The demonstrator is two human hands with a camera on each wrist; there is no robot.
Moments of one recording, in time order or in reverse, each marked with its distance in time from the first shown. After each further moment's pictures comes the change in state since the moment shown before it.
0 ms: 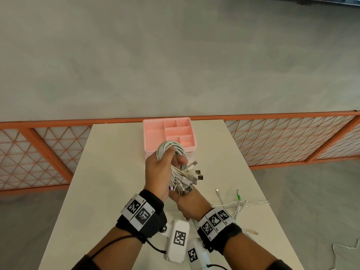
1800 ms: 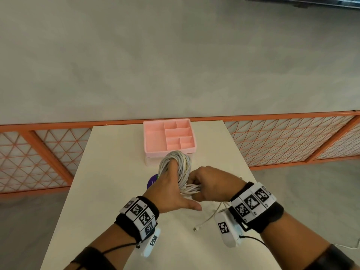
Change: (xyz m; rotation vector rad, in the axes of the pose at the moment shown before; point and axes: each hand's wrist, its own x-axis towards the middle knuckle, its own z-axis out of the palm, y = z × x) left_hand 0.011 -0.042 -0.042 1.008 -0.632 0.328; right_hand -0.008 -0.035 -0.092 -0.673 -0.242 -0.305
